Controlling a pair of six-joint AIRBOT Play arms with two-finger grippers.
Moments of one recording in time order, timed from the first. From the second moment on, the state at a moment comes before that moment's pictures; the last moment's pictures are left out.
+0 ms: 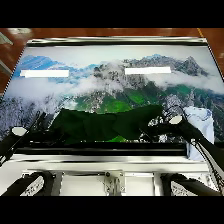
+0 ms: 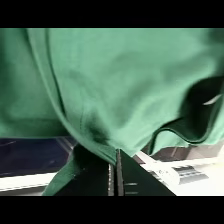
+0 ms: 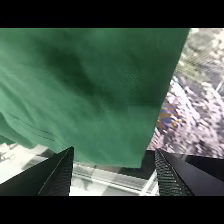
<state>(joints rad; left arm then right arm) 0.17 -0.98 0.38 0.76 -0.95 -1.30 0.07 -1.29 0.56 -0.74 0.95 1.48</state>
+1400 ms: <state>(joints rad) 0.24 -0.70 1.59 1.06 -0.99 -1.30 -0.36 -0.70 1.44 -0.76 0.89 1.40</state>
